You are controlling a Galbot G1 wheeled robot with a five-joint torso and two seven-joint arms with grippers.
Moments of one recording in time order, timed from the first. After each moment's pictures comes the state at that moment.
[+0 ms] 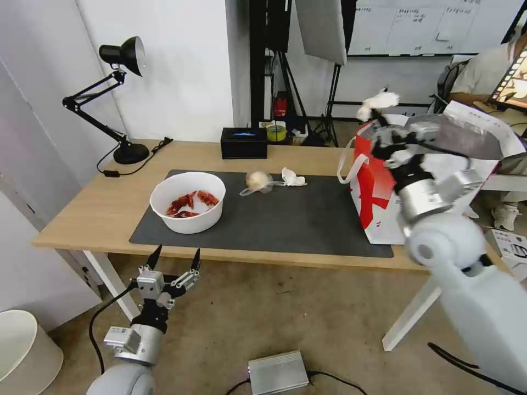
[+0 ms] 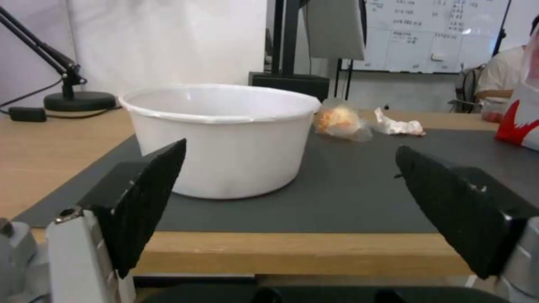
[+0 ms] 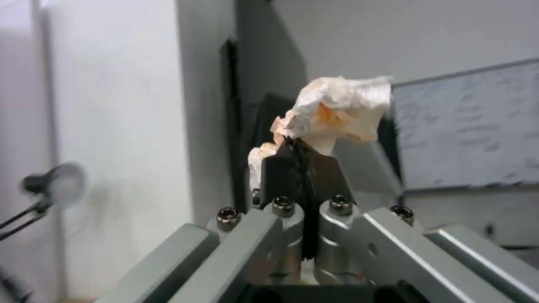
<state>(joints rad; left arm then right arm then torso) 1.64 -1.39 -0.59 -2.12 -0.23 -0.12 0.11 -0.87 0.88 0.46 2.04 0.80 -0.02 0.21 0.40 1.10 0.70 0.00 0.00</state>
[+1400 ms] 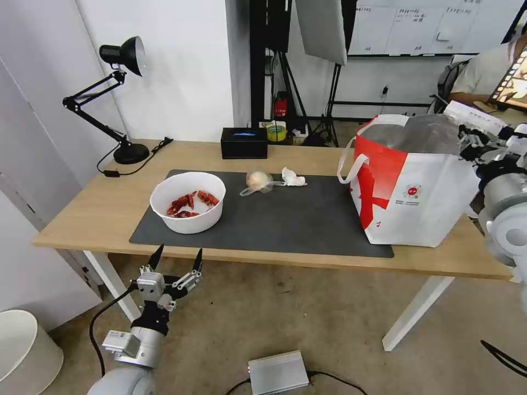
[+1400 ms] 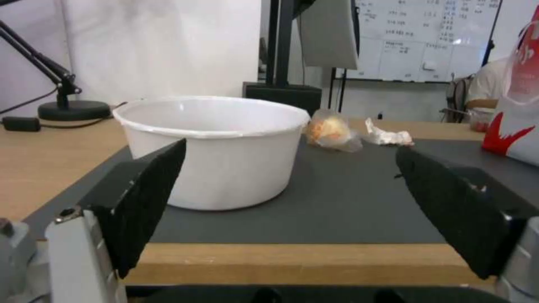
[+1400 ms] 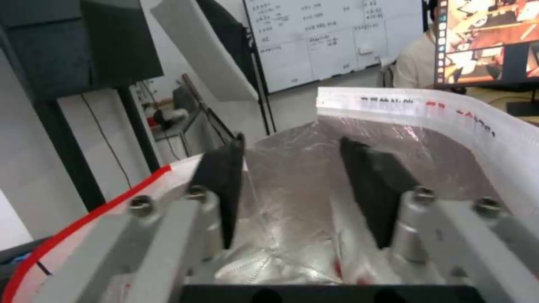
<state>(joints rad) 1.66 -1.40 -0.59 -2.14 -0.24 -0.14 0.12 -0.94 0.79 0.69 2.02 1.07 -0.36 0.51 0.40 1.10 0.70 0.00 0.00</state>
